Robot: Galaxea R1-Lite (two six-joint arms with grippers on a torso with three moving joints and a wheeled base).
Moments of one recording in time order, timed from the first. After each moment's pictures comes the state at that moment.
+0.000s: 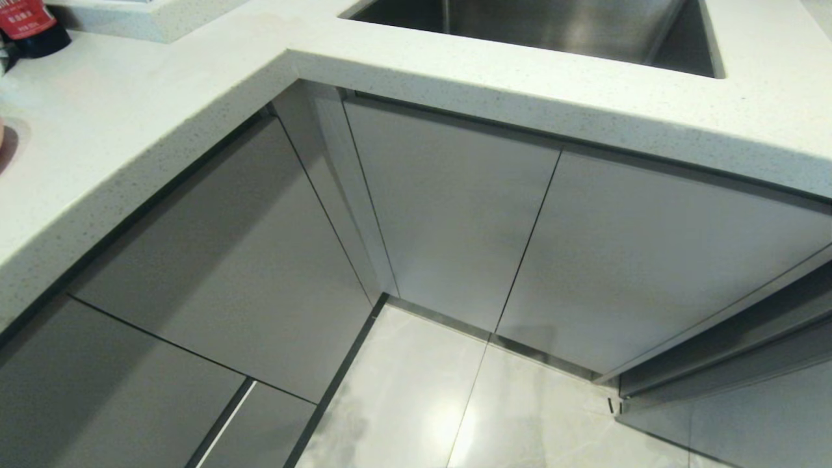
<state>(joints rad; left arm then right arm) 0.01 0.09 -0.77 0.58 0.00 0.24 0.00 0.00 0.00 0.00 -0.01 0.05</state>
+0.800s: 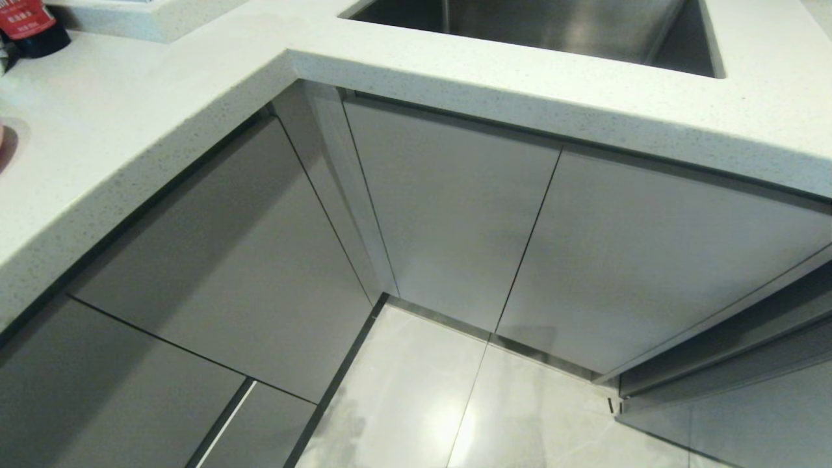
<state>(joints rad) 0.01 0.00 -0.09 -0.02 0.07 0.16 0.00 0.00 0.00 0.00 -0.01 0.05</state>
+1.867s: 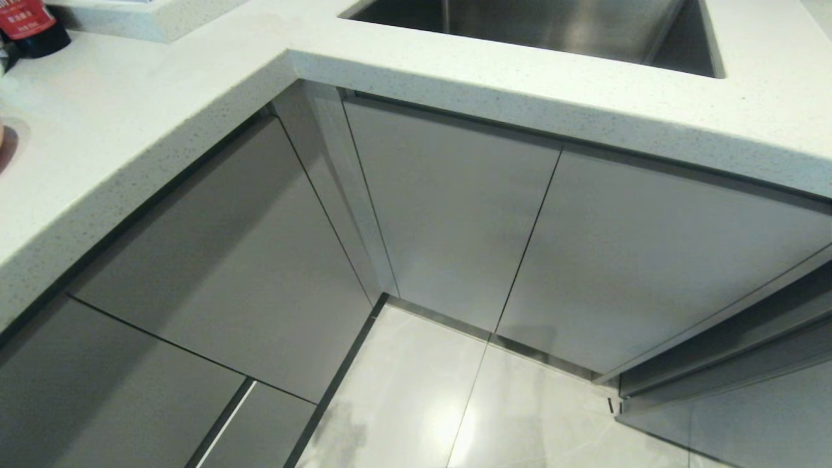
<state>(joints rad) 0.01 0.00 0.00 0.00 0.00 0.00 0.00 0.00 0.00 0.00 -0.01 0.05</state>
